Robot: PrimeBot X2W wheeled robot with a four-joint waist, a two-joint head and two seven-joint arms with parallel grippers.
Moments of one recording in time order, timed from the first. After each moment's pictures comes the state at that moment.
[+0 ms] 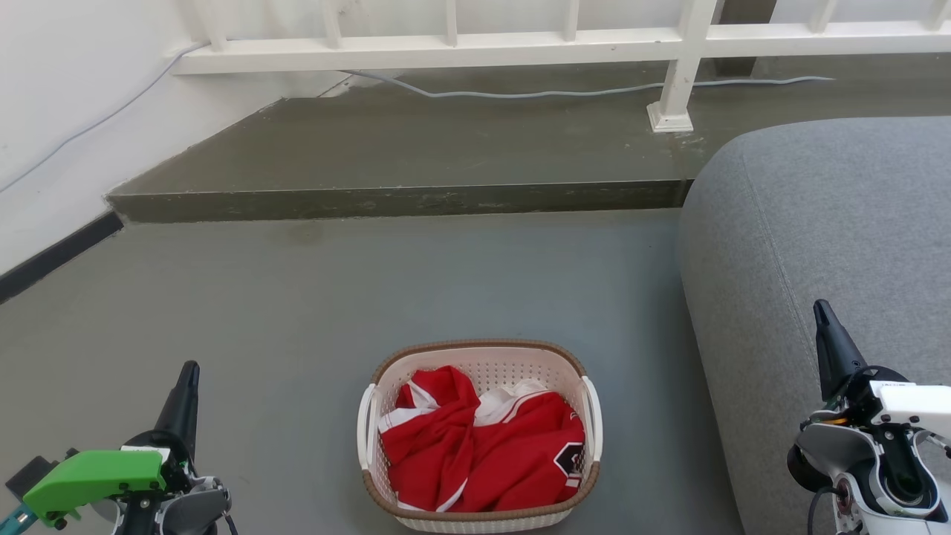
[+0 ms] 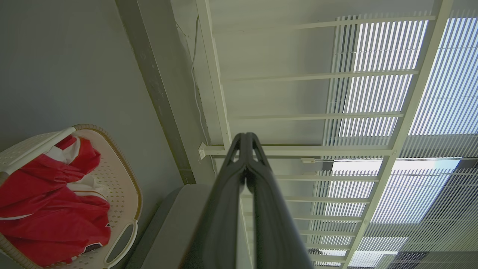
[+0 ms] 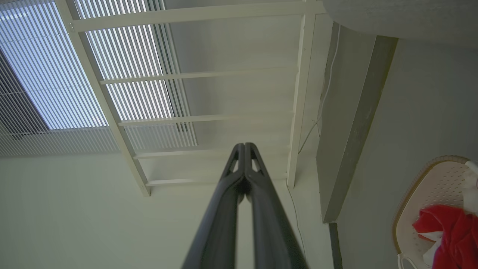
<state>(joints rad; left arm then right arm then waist) -0.06 0.04 0.08 0.27 -1.62 -0.12 0.11 -0.05 -0.04 -0.13 0.28 1.62 0.12 0.11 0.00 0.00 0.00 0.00</state>
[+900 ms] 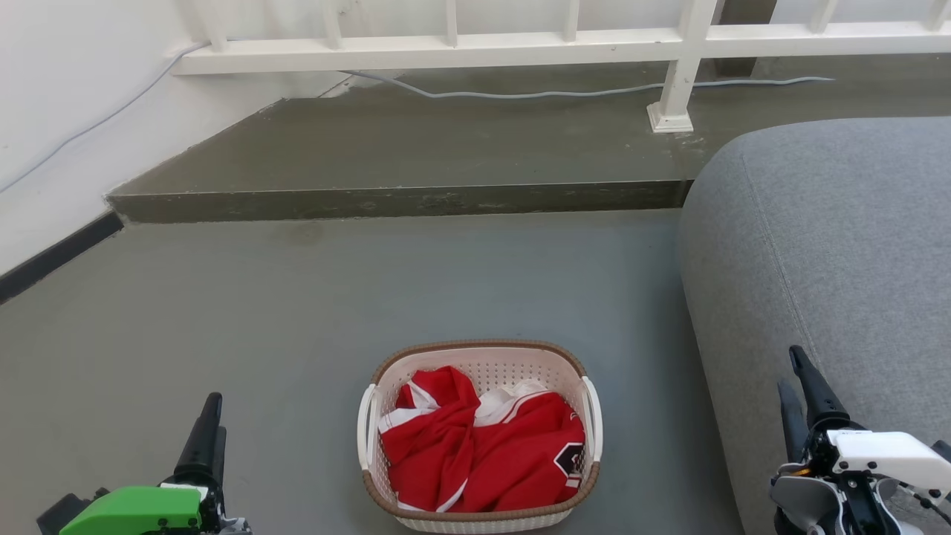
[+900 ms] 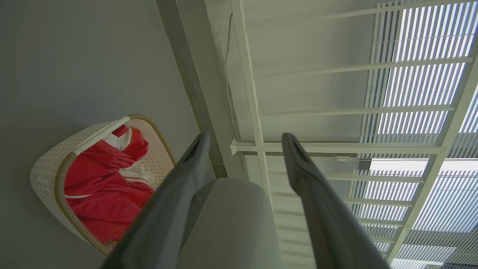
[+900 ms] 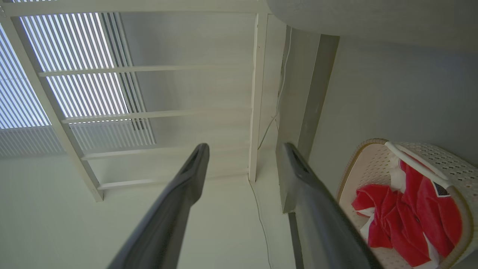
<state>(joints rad) 0.01 0.01 0.05 0.31 -1.52 -0.12 0.06 0.02 0.00 -0.09 0.34 1.52 0.12 0.06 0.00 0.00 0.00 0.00</state>
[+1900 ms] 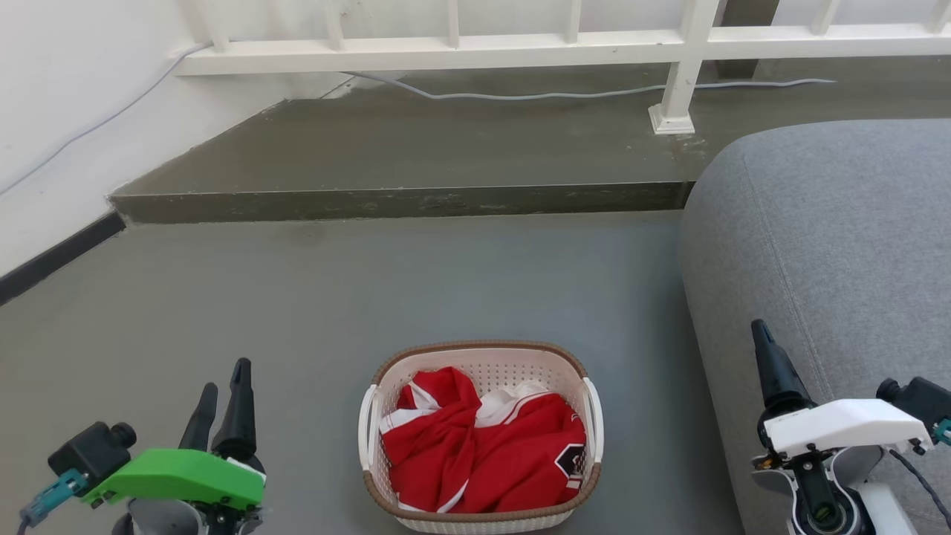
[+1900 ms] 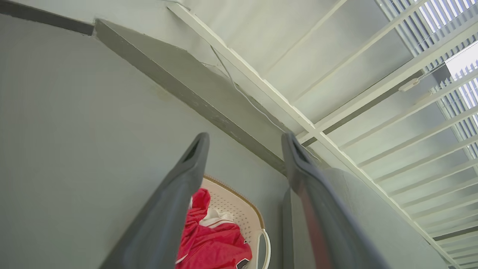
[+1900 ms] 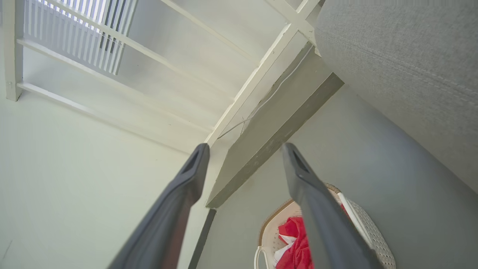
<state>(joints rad) 0.01 0.04 -0.05 0.16 -0.93 -0.05 -0.04 0.02 -0.02 0.02 0.22 0.99 0.04 -0.04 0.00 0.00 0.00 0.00</state>
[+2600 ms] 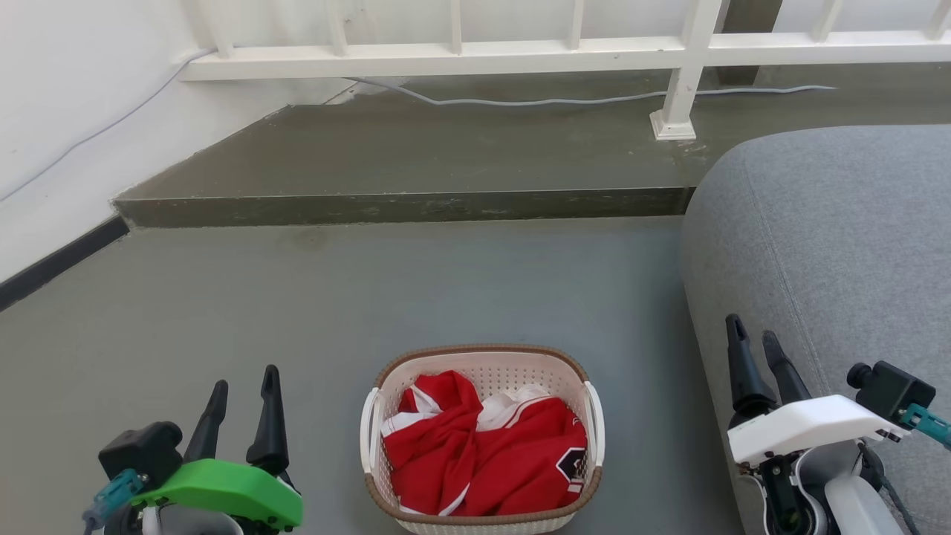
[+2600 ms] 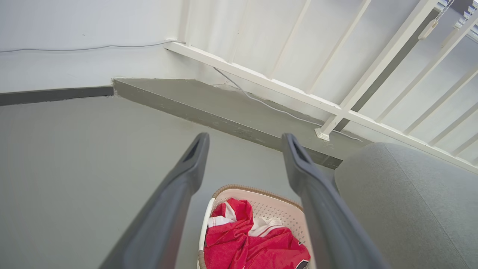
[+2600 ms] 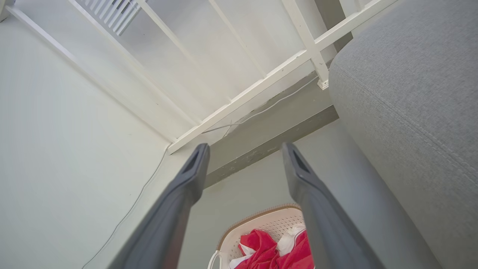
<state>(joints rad) 0.05 0.05 -0.14 0.10 -0.57 0.02 -0.11 0.03 -0.03 0.10 0.15 0.69 -0.02 -0.11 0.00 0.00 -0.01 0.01</state>
